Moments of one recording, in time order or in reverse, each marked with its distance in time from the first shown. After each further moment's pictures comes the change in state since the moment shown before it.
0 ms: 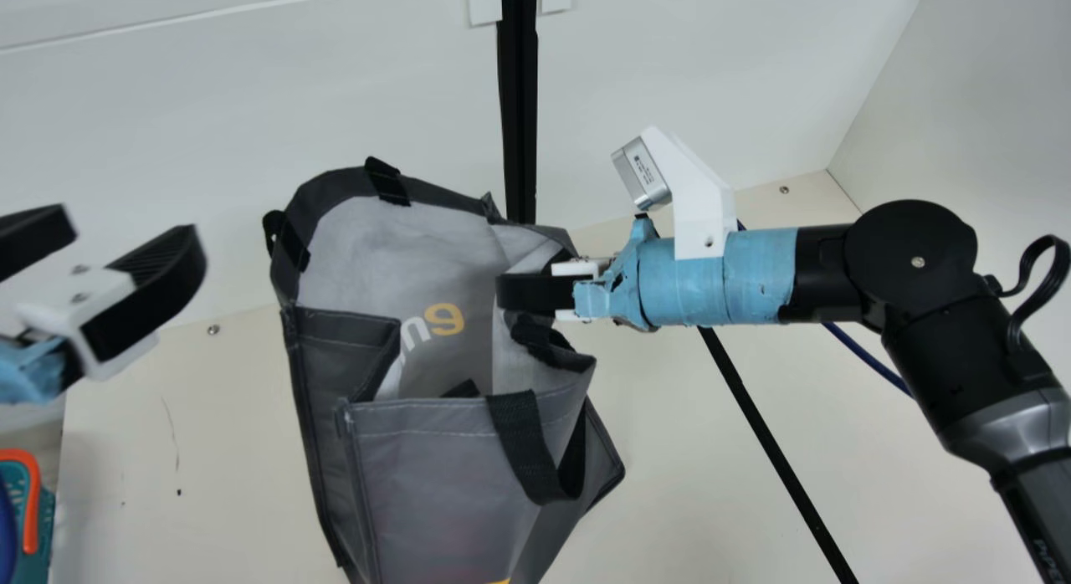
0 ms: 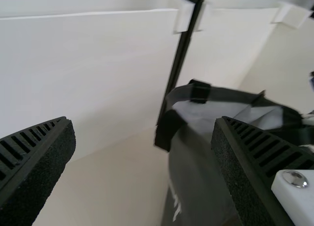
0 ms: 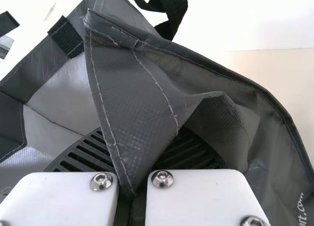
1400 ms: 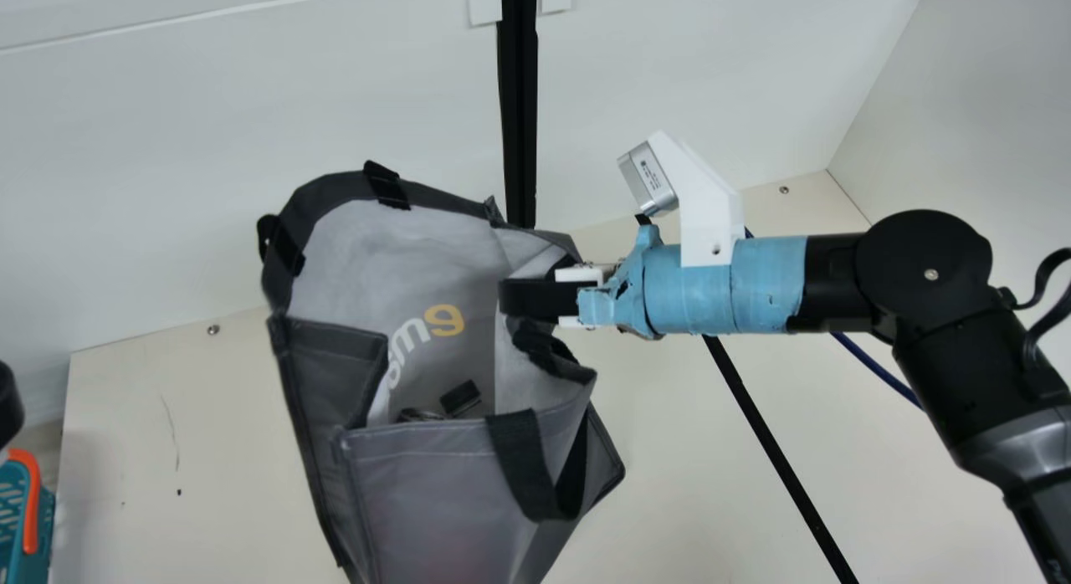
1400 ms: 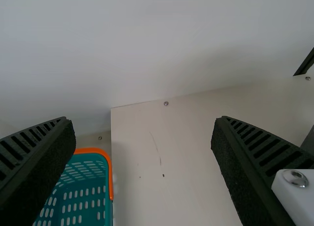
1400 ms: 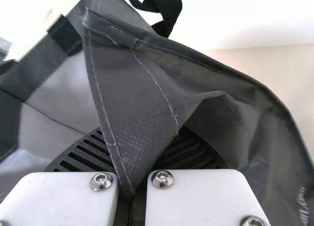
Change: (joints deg) left arm 0.2 -9.7 7.4 41.1 5.4 -23.1; right arm -0.6 -1.6 1.1 -1.4 -0.3 1.7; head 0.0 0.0
